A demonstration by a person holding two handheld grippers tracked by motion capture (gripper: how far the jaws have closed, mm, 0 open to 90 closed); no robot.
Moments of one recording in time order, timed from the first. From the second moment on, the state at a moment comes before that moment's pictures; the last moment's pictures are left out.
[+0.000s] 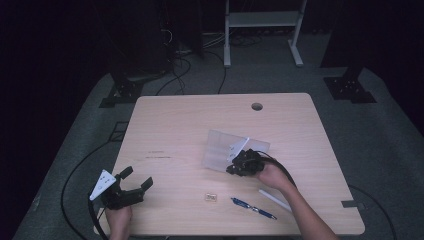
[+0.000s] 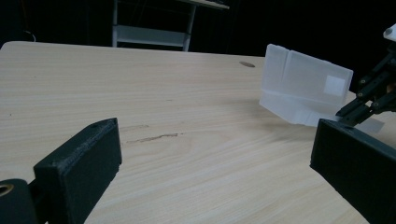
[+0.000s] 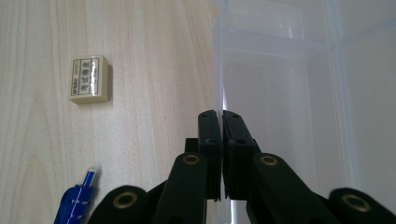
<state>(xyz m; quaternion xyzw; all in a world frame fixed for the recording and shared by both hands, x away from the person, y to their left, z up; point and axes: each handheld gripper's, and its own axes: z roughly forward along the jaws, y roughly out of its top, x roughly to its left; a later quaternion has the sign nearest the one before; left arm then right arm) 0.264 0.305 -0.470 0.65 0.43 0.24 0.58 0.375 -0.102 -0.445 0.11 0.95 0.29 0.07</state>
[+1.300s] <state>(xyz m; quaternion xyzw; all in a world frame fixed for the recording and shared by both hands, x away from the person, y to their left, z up) 0.265 0.305 -0.471 0.65 0.43 0.24 0.58 0.377 -0.091 -0.467 0.11 0.95 0.28 0.02</state>
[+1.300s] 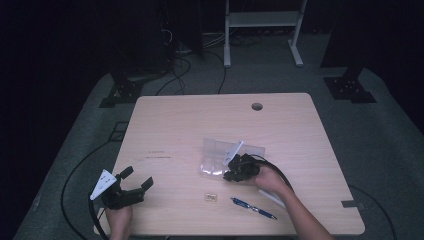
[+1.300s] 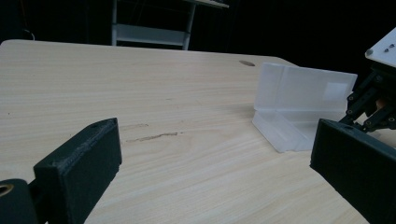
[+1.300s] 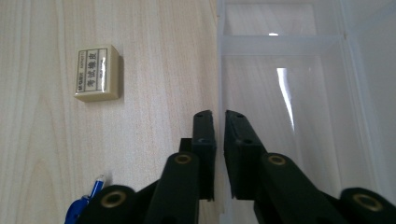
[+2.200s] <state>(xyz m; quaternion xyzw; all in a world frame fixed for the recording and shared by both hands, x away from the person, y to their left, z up) 0.270 0.299 -0.471 0.66 0.42 0.23 0.58 0.374 -0.127 -0.445 0.18 0.92 0.36 0.01</state>
